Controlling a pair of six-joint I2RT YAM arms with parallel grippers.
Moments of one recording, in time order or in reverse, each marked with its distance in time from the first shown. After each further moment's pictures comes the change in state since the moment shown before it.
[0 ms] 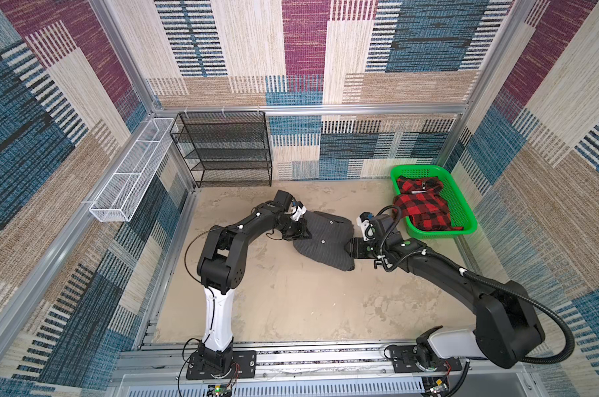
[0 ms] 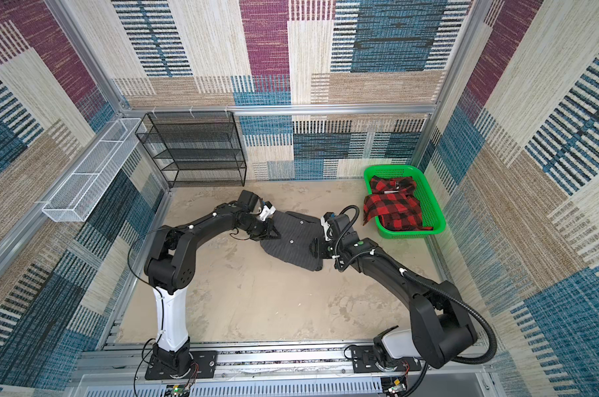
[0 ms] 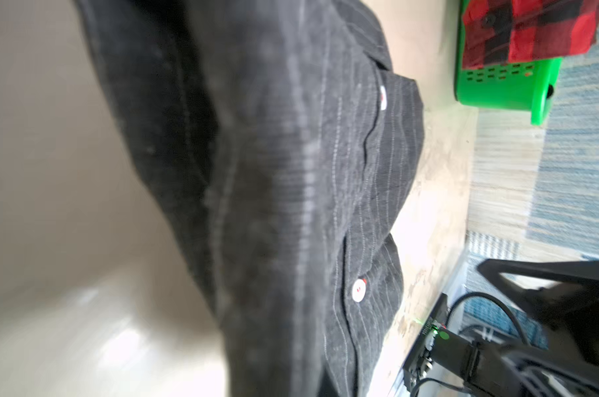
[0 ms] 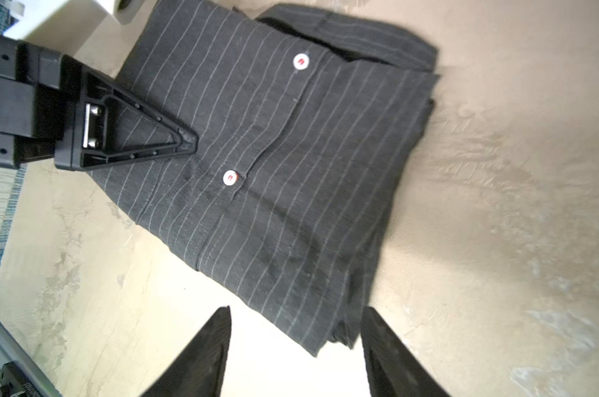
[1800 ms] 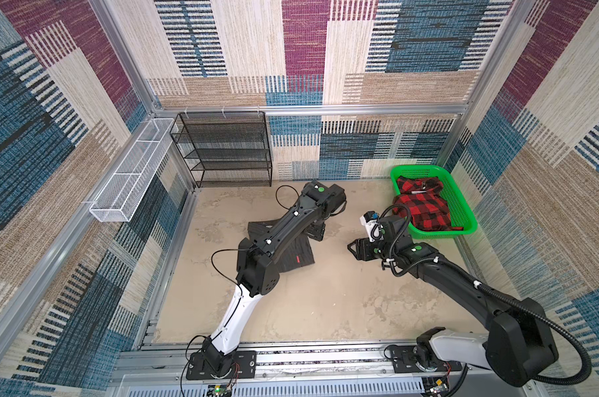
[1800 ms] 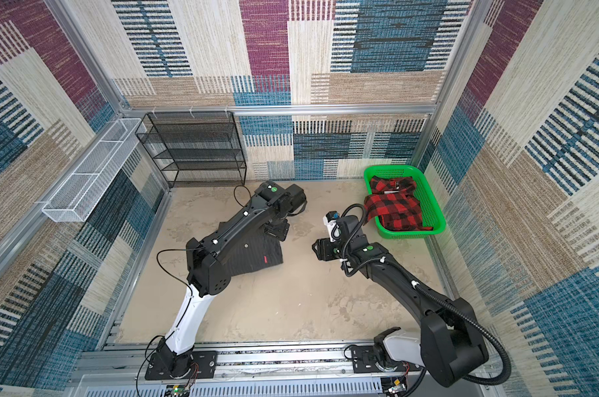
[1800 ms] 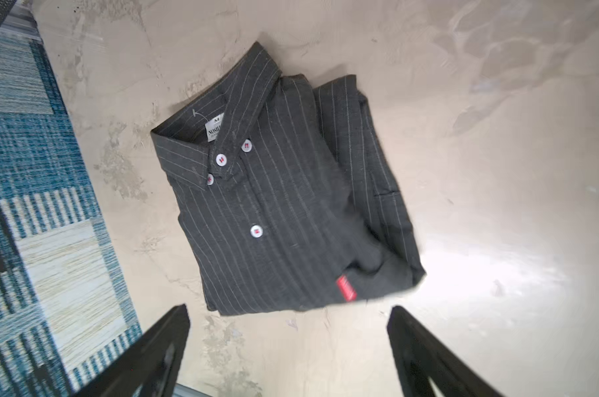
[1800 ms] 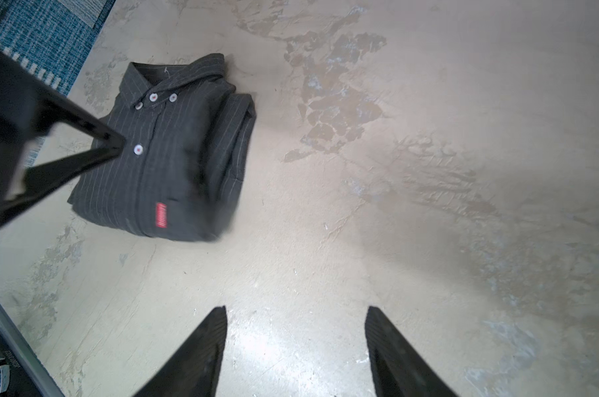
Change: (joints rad) left arm -0.366 0.241 0.923 -1.073 -1.040 -0.151; right arm -0.042 -0.069 -0.035 0.019 -0.032 -0.150
